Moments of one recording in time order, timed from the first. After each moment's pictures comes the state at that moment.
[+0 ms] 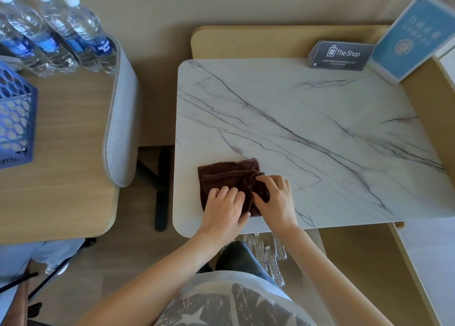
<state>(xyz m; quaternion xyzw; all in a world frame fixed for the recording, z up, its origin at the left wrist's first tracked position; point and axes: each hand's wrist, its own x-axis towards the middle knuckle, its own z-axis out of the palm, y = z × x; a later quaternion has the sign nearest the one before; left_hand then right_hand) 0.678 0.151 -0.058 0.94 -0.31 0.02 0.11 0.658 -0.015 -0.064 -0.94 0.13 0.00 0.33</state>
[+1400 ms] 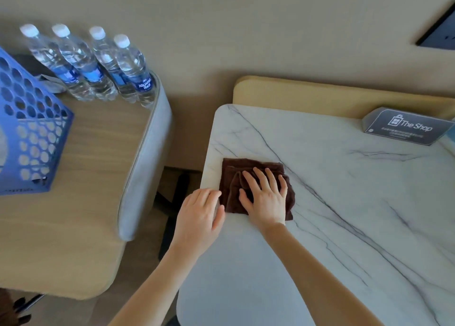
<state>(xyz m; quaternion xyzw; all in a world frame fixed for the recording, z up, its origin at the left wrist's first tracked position) 0.835 0.216 -0.052 0.97 -0.12 0.05 0.21 0.875 0.029 -0.100 -0.99 -0.03 -0.08 0.13</state>
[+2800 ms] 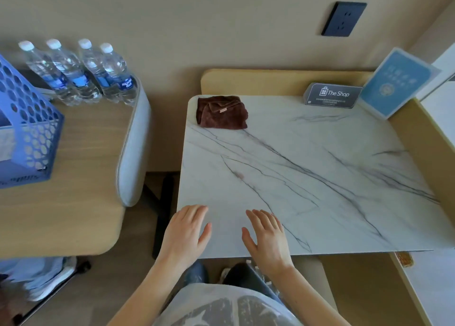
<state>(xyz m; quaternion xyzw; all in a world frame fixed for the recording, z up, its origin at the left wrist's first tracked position) 0.677 0.225 -0.027 0.96 -0.21 0.00 0.17 0.625 0.005 -0.057 -0.98 0.02 -0.04 0.17</state>
